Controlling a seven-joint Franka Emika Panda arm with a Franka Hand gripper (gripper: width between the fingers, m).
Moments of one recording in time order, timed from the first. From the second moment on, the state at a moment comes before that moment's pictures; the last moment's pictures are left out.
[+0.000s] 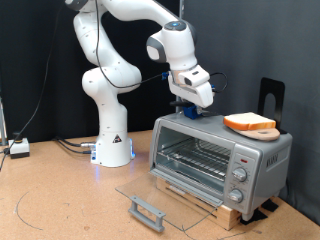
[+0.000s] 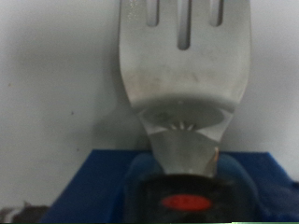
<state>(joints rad) 0.43 -0.69 0.08 -2.85 0.47 2.22 -0.69</state>
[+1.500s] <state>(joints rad) 0.41 -0.68 0.13 -2.85 0.44 2.23 -0.64</state>
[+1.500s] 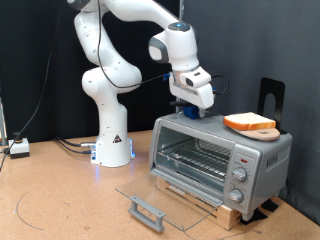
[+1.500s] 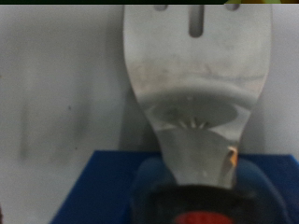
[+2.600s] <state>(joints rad) 0.40 -0.70 0.10 -2.85 0.50 2.26 -0.69</state>
